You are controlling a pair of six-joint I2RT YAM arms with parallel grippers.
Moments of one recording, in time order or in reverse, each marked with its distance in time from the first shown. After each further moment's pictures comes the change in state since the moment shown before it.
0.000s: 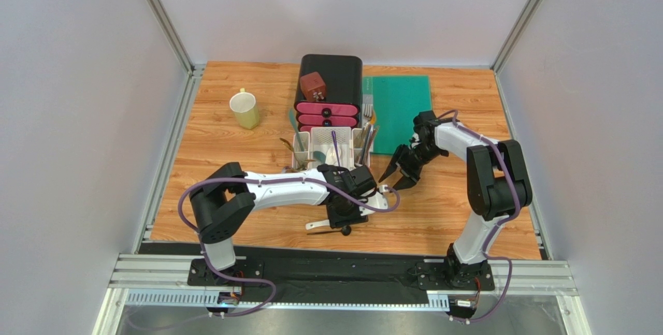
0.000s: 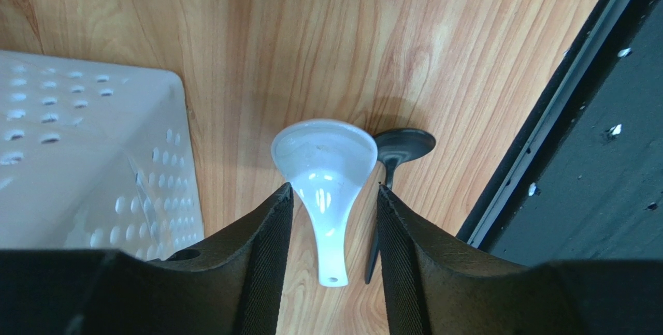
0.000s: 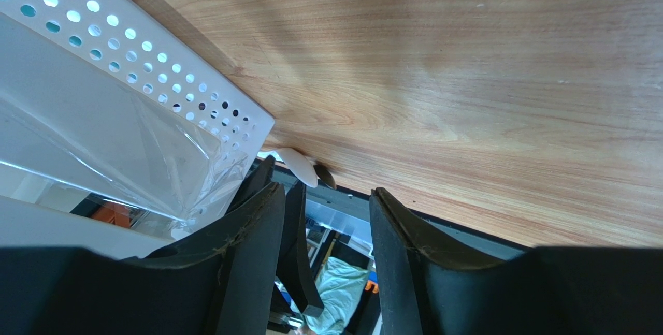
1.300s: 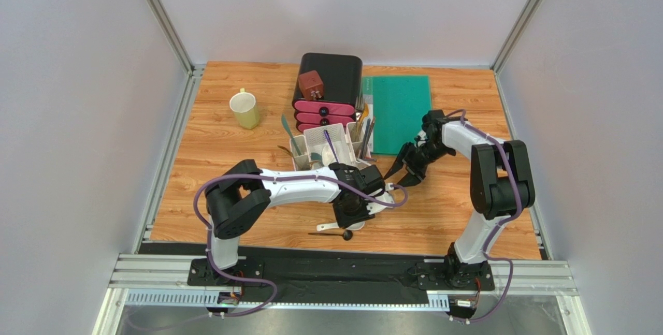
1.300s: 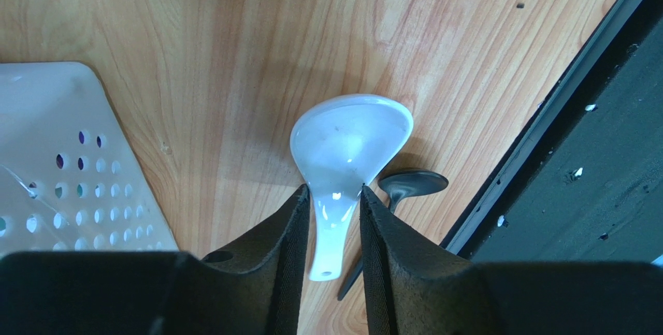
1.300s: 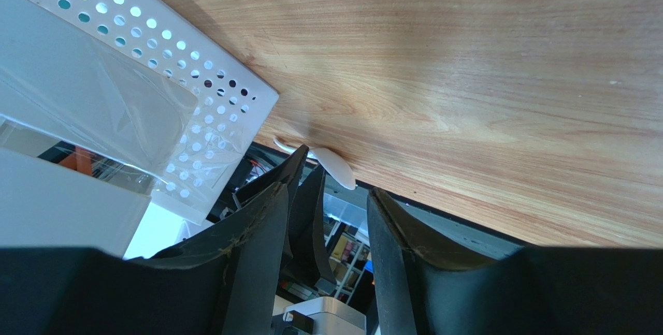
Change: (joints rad) left arm -0.006 0.099 0.086 -0.045 0.032 -0.093; right arm -0.065 0.000 0.009 -0.031 -0.056 -0.064
